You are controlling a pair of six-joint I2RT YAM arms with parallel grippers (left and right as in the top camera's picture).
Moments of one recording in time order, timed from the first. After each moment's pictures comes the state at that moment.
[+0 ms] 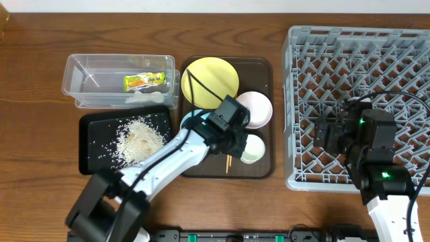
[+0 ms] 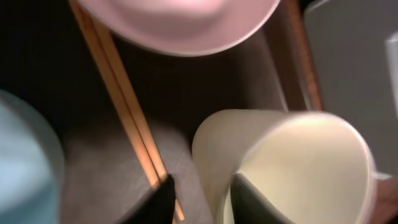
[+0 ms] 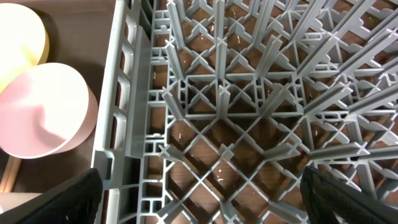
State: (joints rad) left arm -0.70 1.66 1.02 -0.54 0.21 -0.37; right arm -0.01 0.94 0.72 -0.57 -0.03 0.09
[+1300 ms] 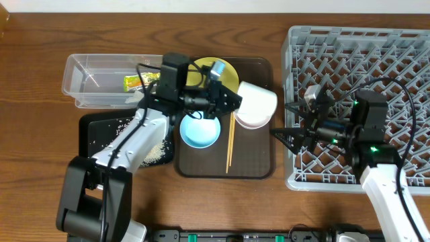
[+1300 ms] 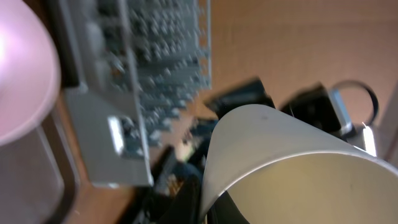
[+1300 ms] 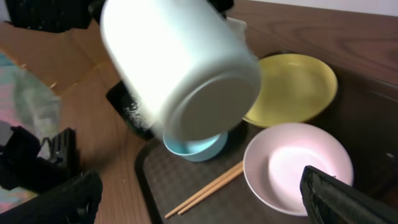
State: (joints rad) left arm -0.32 1.67 1.02 0.05 1.25 -0.97; right arm -0.01 1.19 0.72 -0.23 -1.10 -0.21
